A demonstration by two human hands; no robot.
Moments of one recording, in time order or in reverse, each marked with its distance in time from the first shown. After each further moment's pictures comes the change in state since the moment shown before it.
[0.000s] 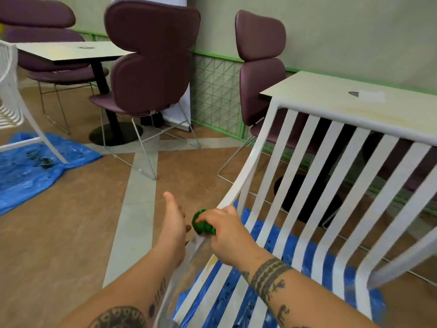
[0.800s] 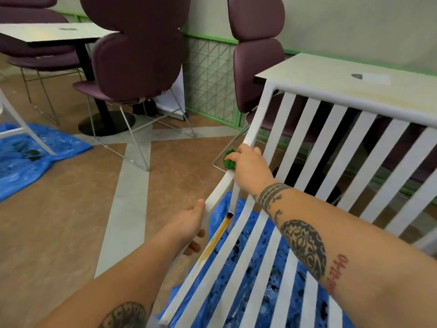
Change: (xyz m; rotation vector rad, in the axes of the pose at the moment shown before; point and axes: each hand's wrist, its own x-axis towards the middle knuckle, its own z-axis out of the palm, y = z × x) left_hand 0.009 -0.009 0.034 0.764 -0.197 -0.053; right_hand 0.103 0.086 -0.084 -0.430 0.199 0.116
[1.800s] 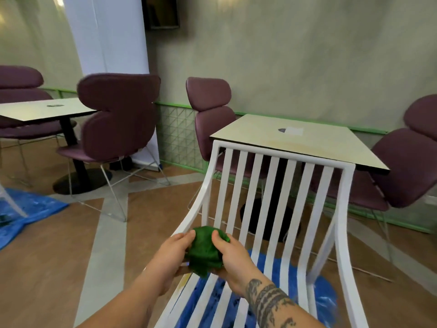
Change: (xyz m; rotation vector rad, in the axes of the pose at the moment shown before) left_hand -0.153 0.009 0.011 -0.437 -0.148 0.284; right_hand -0.237 -0.064 -0.074 1.610 -0.067 0.669
